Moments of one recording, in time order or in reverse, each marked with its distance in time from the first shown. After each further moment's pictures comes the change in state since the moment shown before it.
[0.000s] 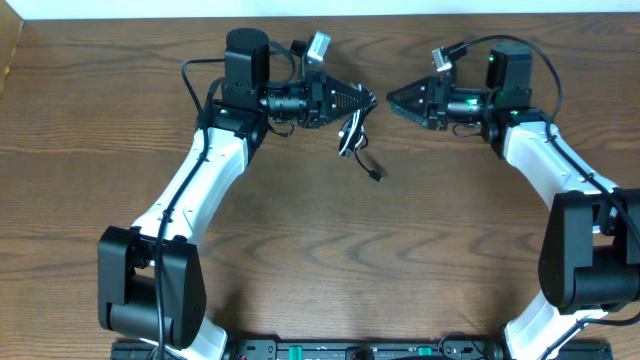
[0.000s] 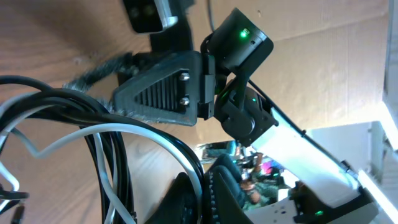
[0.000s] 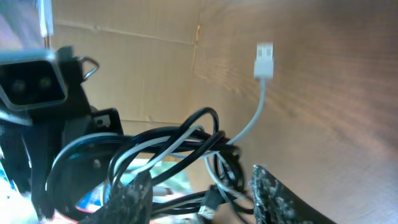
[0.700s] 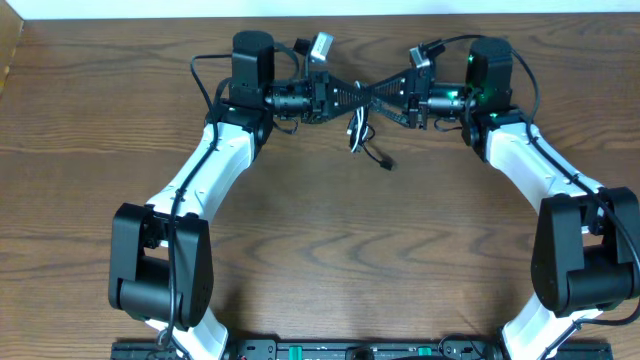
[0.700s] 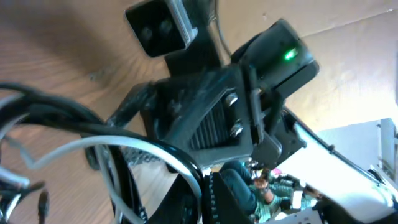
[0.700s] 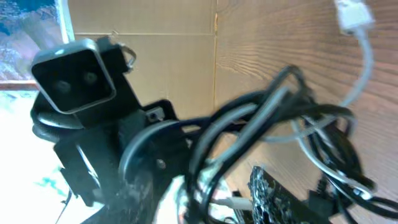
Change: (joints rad) left arm 0.001 0.085 -0.002 0.159 -0.008 -0.010; right arm 0.078 0.000 0.000 0.185 0.001 0.317
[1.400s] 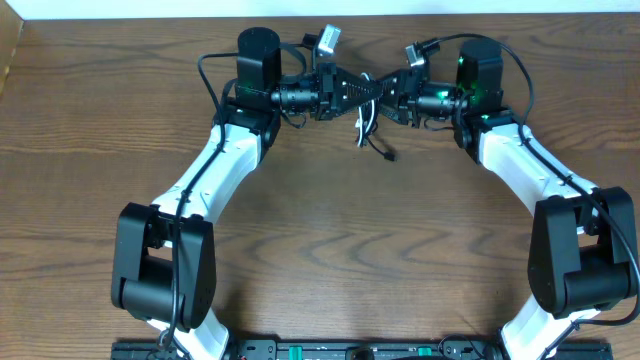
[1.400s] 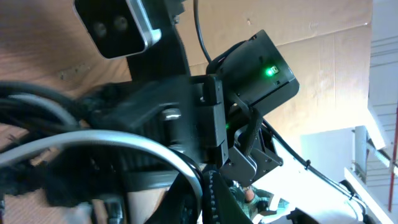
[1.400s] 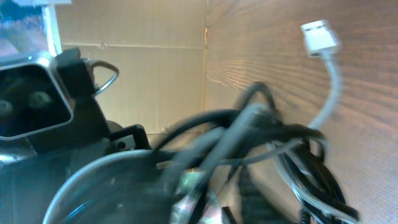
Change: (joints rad) left arm -0.032 0.000 -0.001 0.126 -0.001 -0.197; right arm 0.037 0.000 0.000 0.006 0.117 -0.013
